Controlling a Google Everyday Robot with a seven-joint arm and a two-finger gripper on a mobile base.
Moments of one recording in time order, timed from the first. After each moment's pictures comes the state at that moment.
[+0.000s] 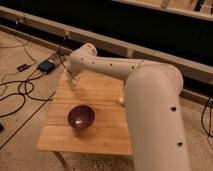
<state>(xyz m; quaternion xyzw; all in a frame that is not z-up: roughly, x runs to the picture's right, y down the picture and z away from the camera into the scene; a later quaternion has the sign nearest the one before) -0.206 -0.080 0.857 -0.19 -0.17 0.38 0.89</state>
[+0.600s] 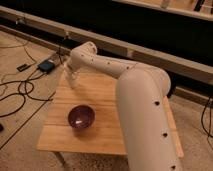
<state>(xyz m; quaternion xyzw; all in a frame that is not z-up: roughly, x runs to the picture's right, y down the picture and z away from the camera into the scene) -0.219 -0.122 0.887 -0.17 -0.21 0.37 0.89</state>
